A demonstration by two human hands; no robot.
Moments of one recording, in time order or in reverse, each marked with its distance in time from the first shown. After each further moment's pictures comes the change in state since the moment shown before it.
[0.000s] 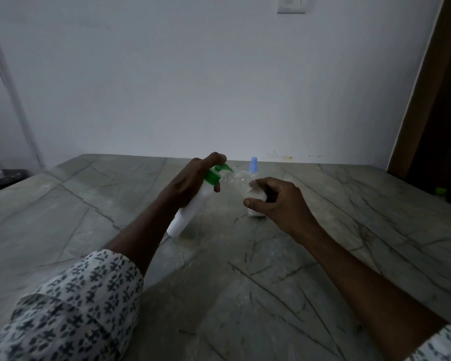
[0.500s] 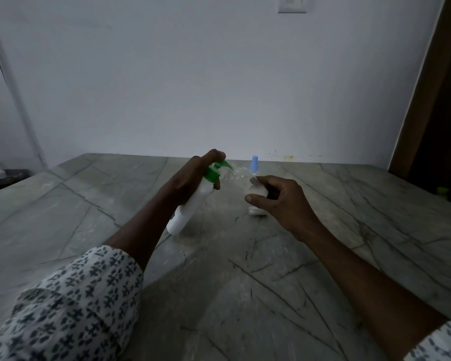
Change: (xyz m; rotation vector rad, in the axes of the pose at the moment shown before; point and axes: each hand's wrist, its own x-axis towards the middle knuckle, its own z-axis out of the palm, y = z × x) left_hand -0.004 0.004 -0.003 -0.038 -0.001 -0.056; right_hand 0.001 0.005 0.000 0.090 -0.002 0.001
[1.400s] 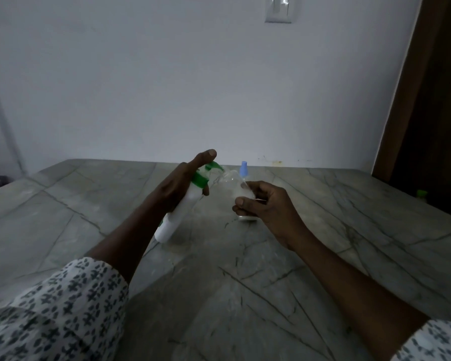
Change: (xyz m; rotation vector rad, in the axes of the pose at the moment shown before) left_hand 0.000 -0.001 0.000 -0.022 -0.008 0.043; right_hand -0.001 0.000 0.002 0.417 -0.040 0.148
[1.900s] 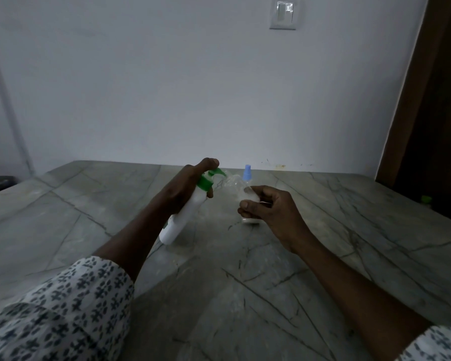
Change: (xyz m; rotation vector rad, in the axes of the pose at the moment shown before) left_hand 0.001 -0.003 -0.001 0.026 0.007 0.005; right_hand 0.002 0.004 -0.002 -0.086 0.017 -0.031
